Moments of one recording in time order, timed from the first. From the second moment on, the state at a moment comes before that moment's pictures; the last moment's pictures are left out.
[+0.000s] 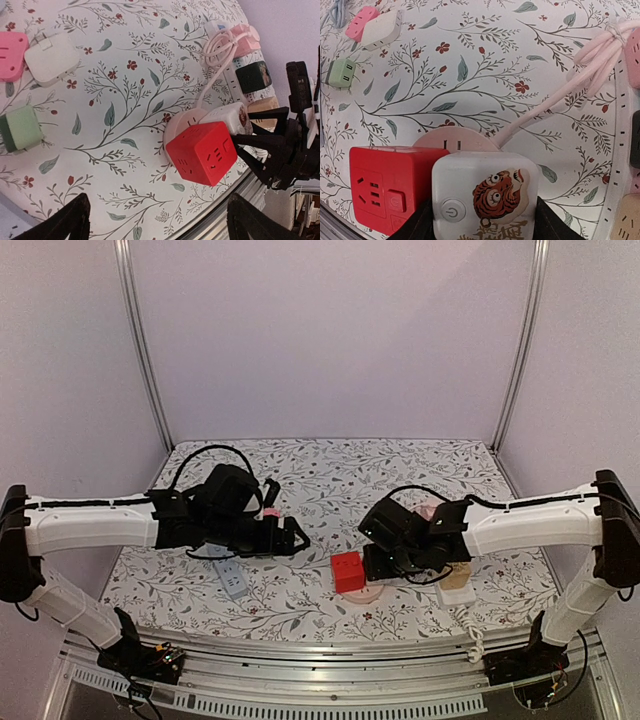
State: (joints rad) left arm -0.91 1.39 0.89 -0.27 0.07 -0.75; right arm 1.09 1.61 1.05 -0.53 0.33 0.76
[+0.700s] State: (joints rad) left arm -0.91 1.33 0.83 -0.25 0.07 -0.79; right arm 1.17 1.74 1.22 -0.52 0.49 0.91
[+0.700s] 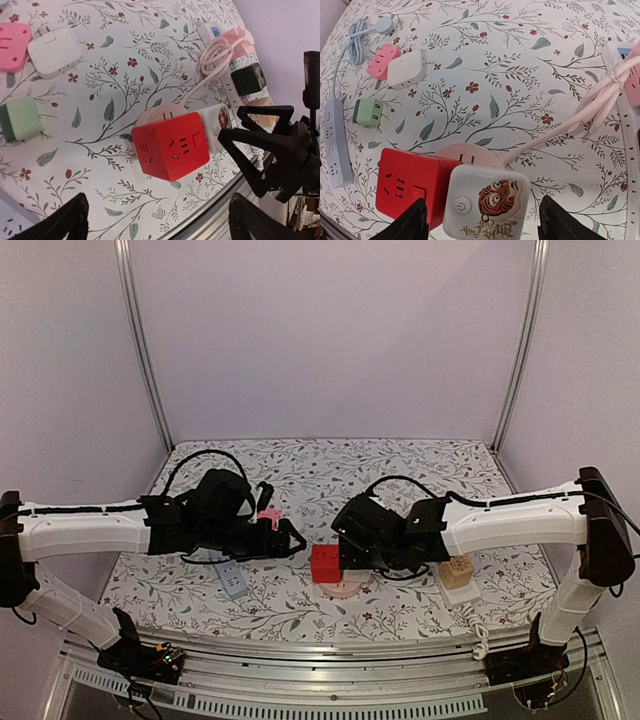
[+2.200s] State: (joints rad) left arm -0.94 1.62 0.90 -0.09 0.12 -0.81; right arm 1.16 1.76 1.20 -0.47 0.47 0.85
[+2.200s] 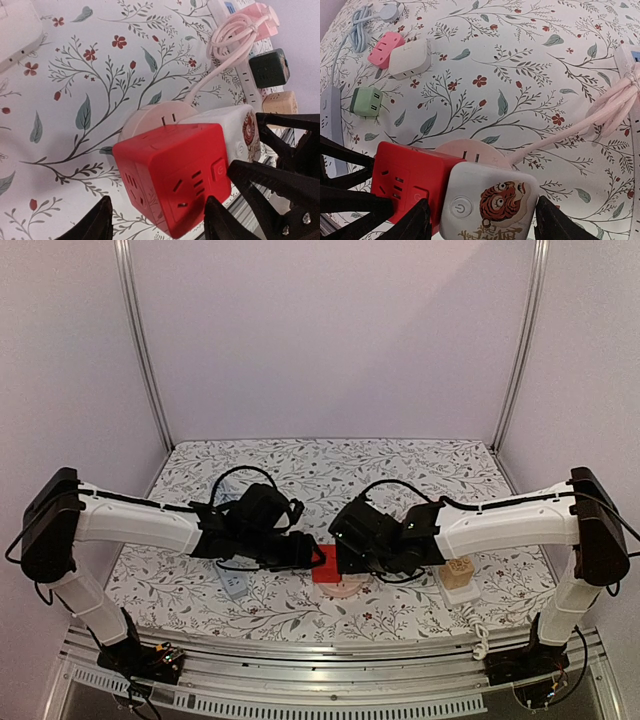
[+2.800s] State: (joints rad) left arm -0.94 1.67 0.91 -0.01 0.14 -0.82; right arm 1.16 1.78 1.23 -0.54 0.51 0.85
